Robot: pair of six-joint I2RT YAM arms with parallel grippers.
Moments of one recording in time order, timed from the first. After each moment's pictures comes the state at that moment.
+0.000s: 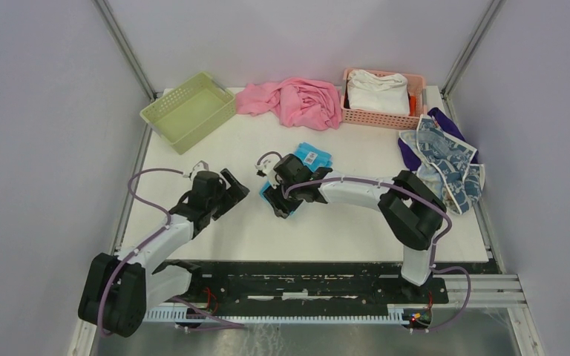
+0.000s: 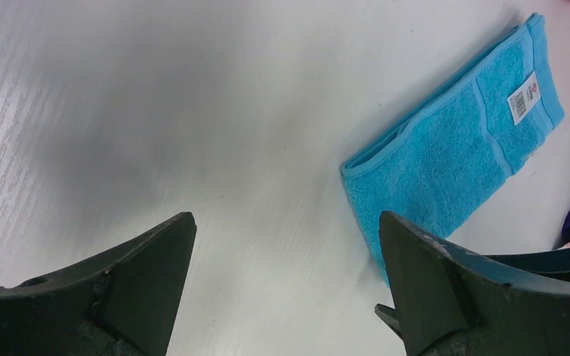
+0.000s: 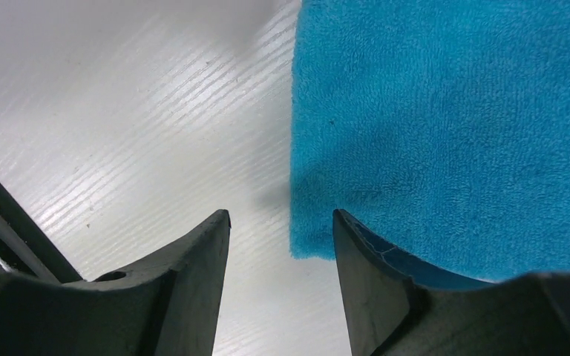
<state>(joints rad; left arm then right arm) -0.32 1.09 0.45 -0.10 -0.08 -0.89 0.89 1.88 1.21 -0.29 -0.15 0.05</state>
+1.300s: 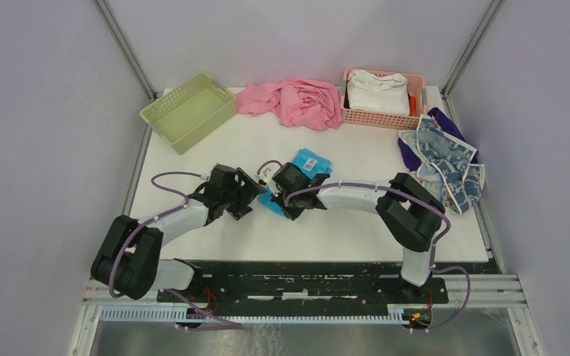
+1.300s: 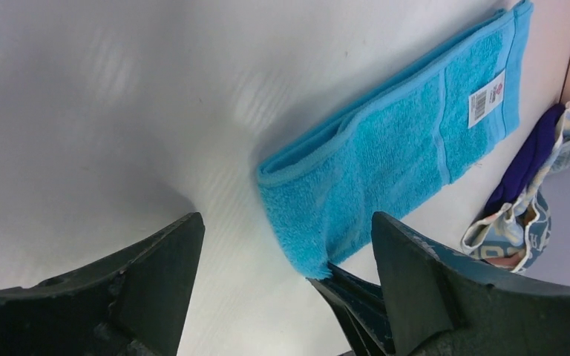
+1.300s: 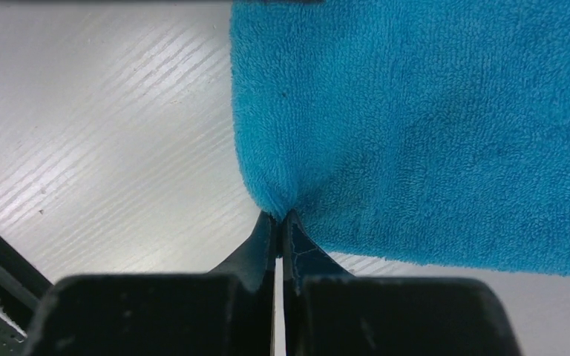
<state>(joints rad) -0.40 1.33 0.52 -0.02 0.07 -1.16 0.95 1.87 1.18 -0.34 -0.05 0.02</state>
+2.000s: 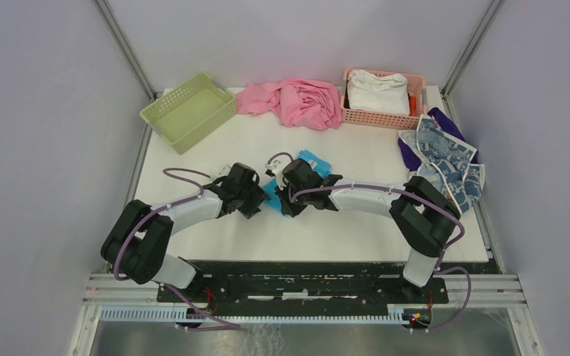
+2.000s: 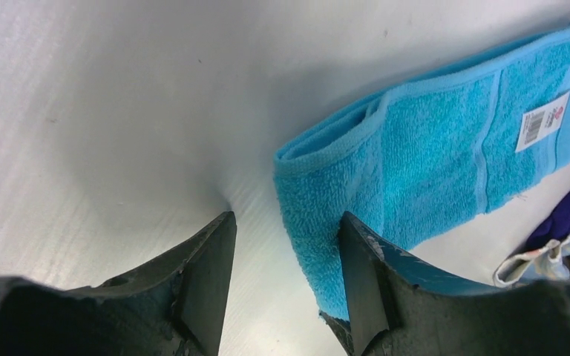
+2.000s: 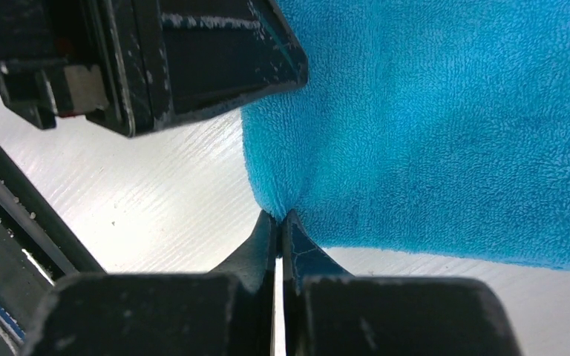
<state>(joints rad) -0.54 1.44 0.65 -0.19 -0.07 -1.30 0.91 1.77 1.08 -0.18 -0.14 0.15</state>
